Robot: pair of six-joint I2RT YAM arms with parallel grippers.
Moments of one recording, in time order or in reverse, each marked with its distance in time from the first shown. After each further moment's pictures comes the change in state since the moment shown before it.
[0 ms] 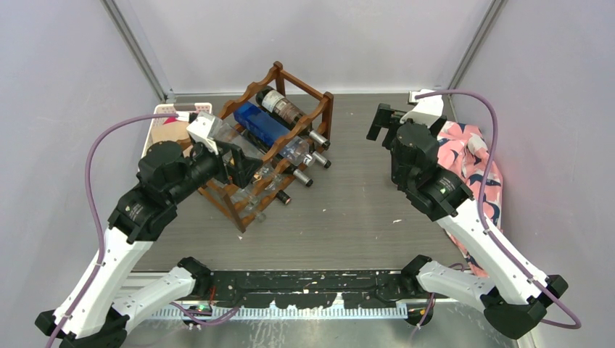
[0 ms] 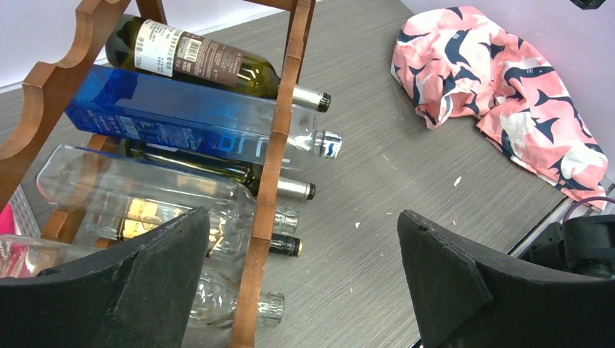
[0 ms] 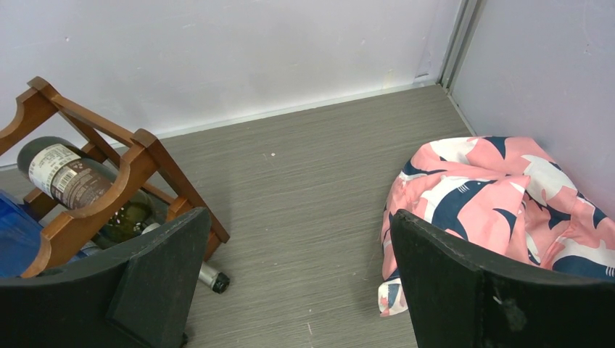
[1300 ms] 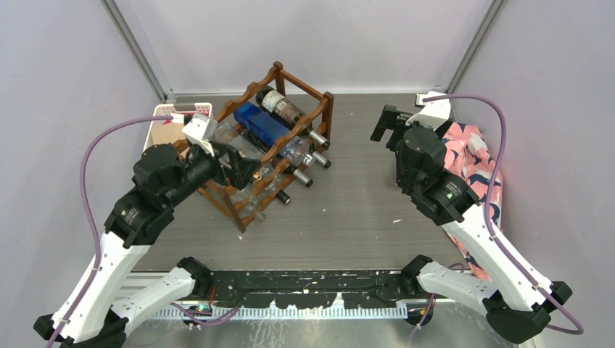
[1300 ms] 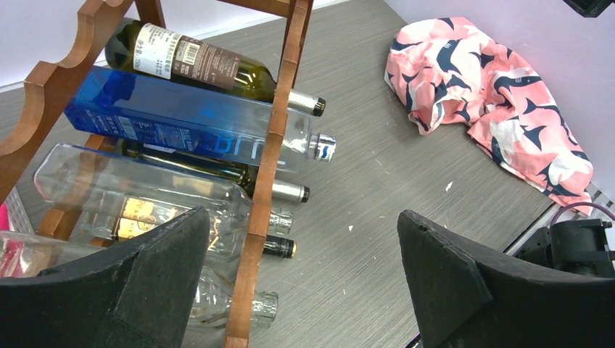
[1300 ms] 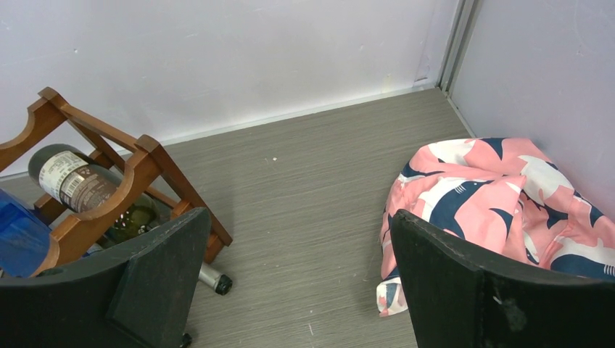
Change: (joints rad) left arm 0.000 -0.026 -0.003 0.000 0.001 -0.023; right arm 0.000 -0.039 -0.005 -0.008 0.000 0.004
